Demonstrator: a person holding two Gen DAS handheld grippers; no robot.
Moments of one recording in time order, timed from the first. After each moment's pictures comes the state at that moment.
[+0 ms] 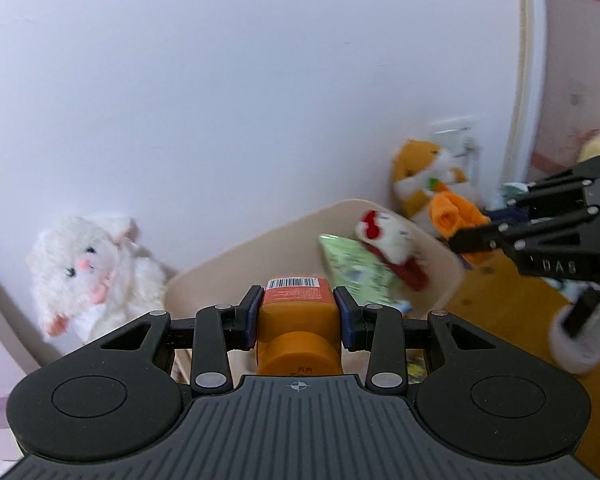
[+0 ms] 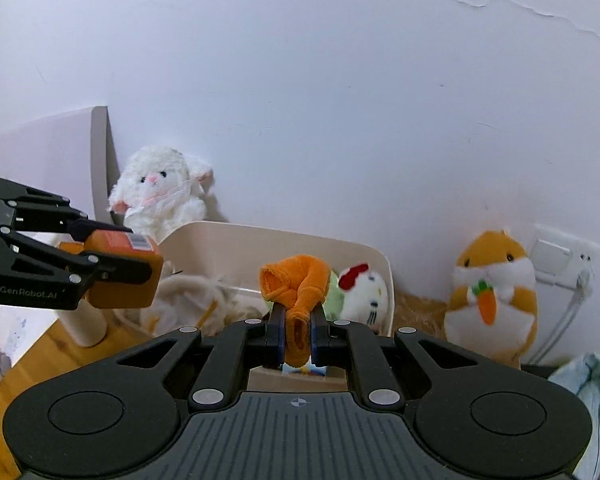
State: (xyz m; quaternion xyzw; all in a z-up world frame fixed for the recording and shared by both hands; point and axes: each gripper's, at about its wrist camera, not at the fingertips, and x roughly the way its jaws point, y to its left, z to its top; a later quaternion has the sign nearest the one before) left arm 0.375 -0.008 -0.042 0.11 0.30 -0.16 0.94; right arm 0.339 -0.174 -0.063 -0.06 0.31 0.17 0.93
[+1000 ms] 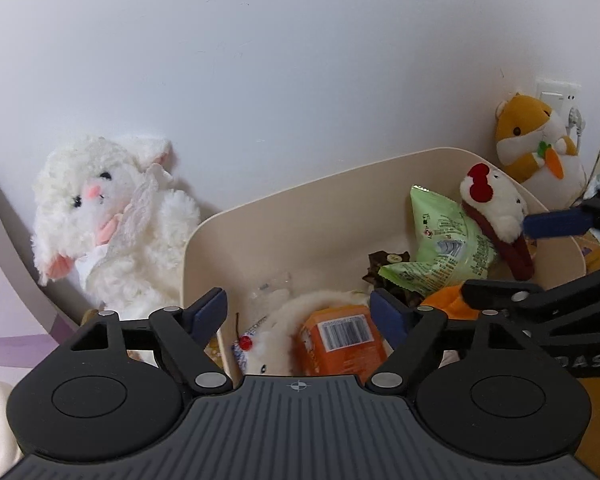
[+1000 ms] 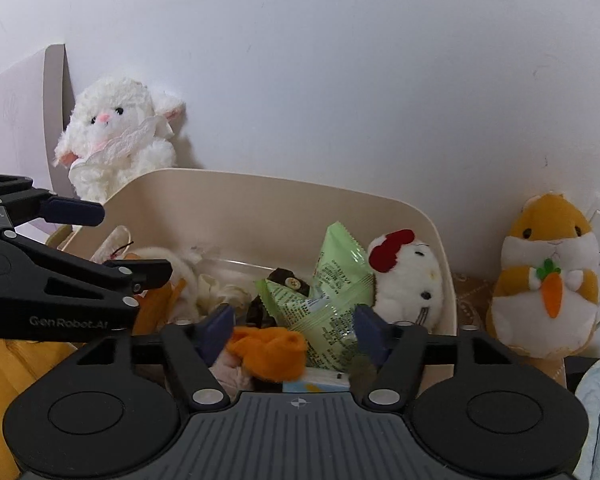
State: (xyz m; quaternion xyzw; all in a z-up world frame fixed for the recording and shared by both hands) left arm 0.438 -0.014 -0.107 0.10 0.36 -0.04 0.93; right arm 0.410 -0.143 -0.134 -0.07 0.37 0.15 0.92
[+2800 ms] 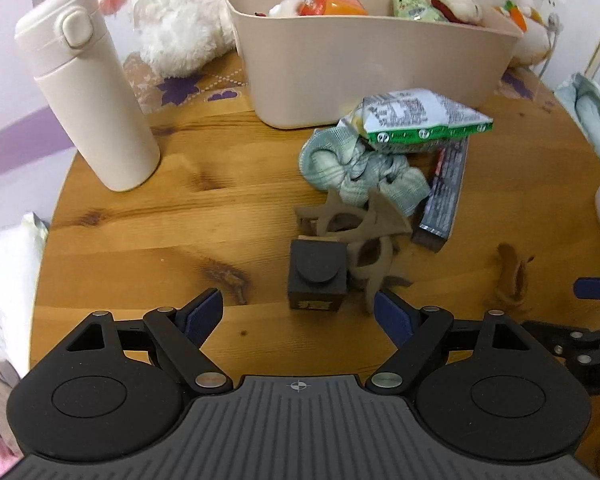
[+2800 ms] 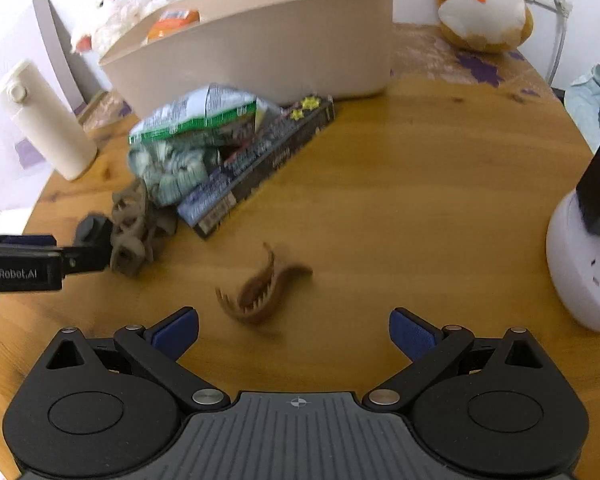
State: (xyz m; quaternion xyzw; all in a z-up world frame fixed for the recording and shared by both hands) left arm 0.247 0.020 -0.191 0.03 0.50 -0.02 0.86; right arm 0.196 -0.161 -0.230 0.05 0.53 0.10 0.84
